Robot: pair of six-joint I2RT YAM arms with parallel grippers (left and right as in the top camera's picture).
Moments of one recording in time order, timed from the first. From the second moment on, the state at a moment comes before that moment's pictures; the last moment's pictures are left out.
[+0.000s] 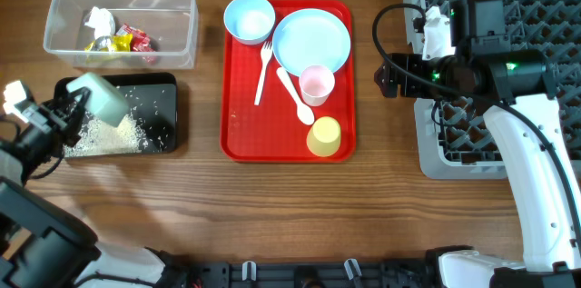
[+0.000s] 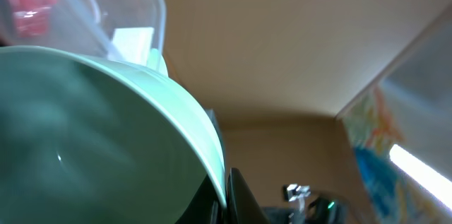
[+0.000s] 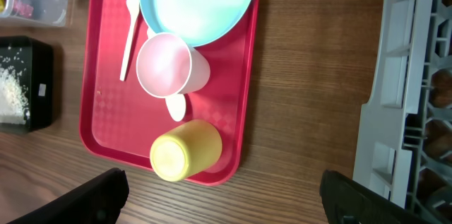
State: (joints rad) left arm 0.89 1.75 1.05 -0.64 1.54 -0.08; right arm 0.12 1.44 1.44 -1.10 -0.27 0.15
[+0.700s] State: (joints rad) left arm -0.18 1.37 1.09 -0.60 0.46 -0.07; right arm 0.12 1.44 1.44 -1.10 -0.27 0.15
